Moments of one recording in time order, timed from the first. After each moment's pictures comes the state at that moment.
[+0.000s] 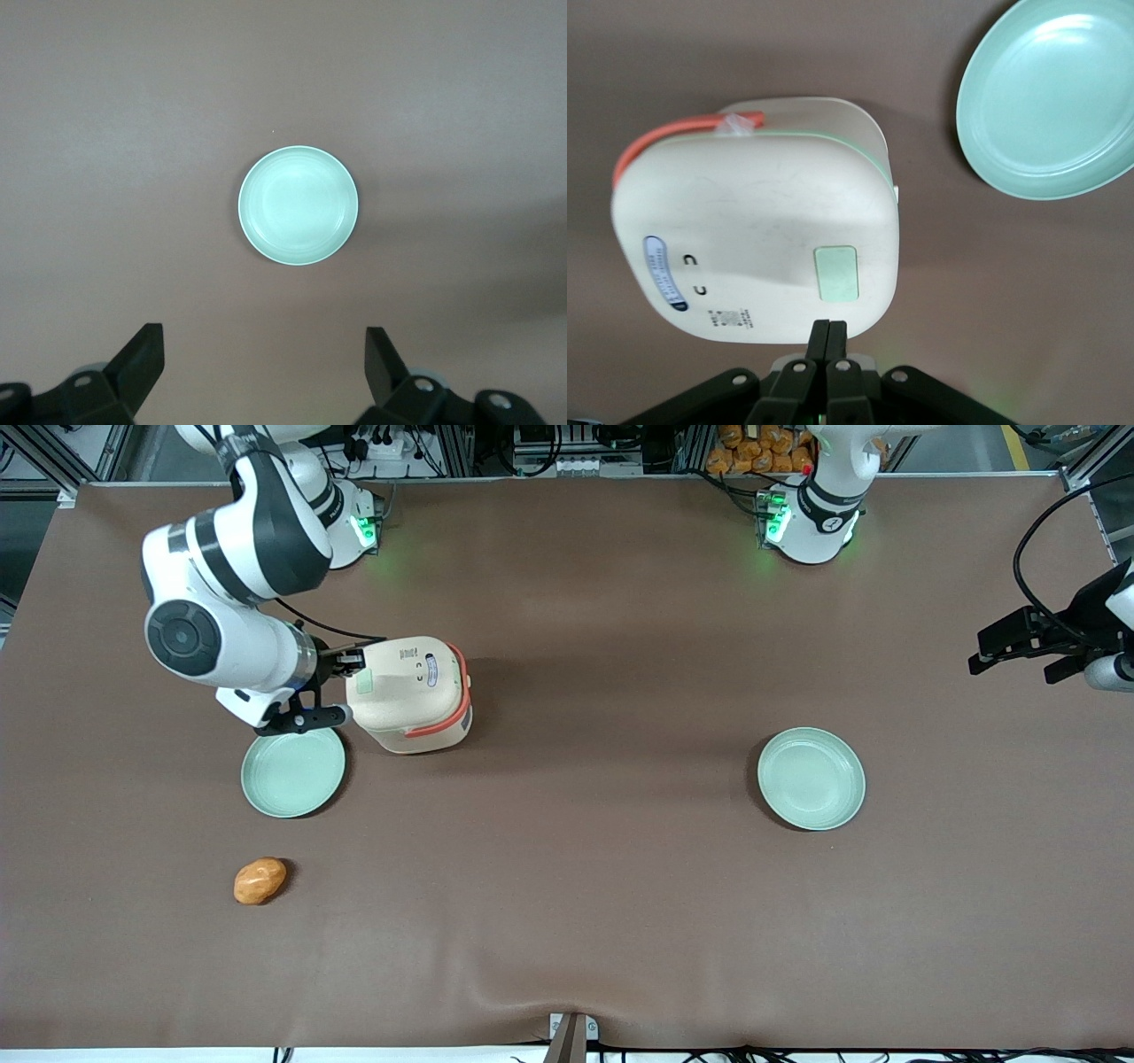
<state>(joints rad) 0.27 0.13 0.03 -1.91 0.13 1.66 0.13</state>
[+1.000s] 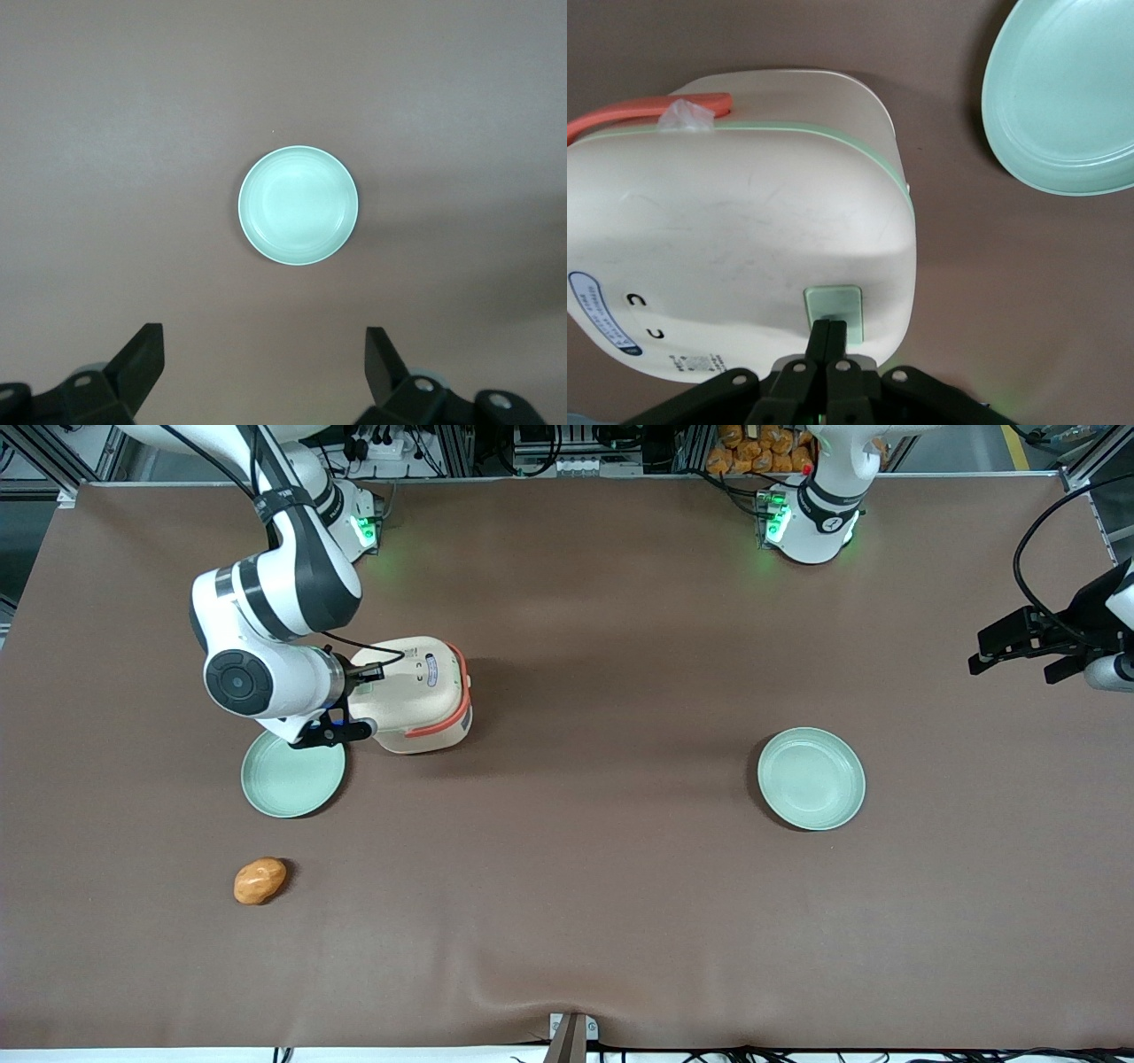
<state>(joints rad) 0.29 0.22 0.03 -1.93 0.13 1.68 0.13</state>
